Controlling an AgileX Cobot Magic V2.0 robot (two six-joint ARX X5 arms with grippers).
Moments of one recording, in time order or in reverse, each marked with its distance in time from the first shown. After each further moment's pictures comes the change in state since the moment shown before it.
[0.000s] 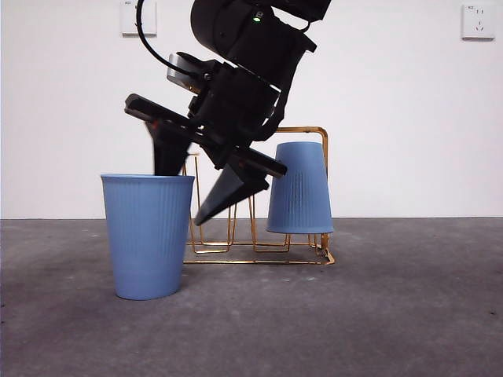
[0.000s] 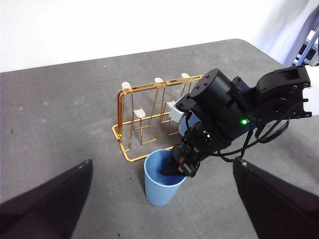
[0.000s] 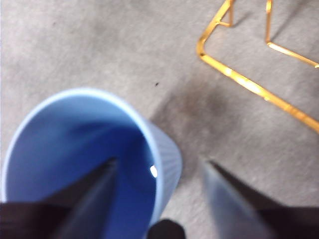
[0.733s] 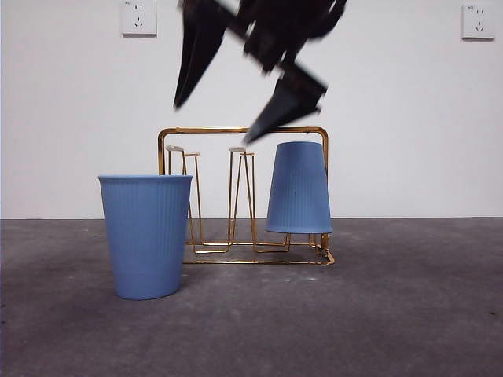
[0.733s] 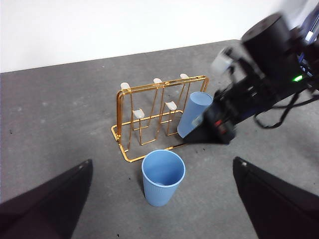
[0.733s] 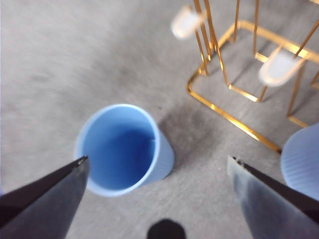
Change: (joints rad) left arm 0.000 -0.003 0.000 0.001 0.002 0.000; right arm -0.066 -0.218 0.000 -0.117 -0.044 -0.067
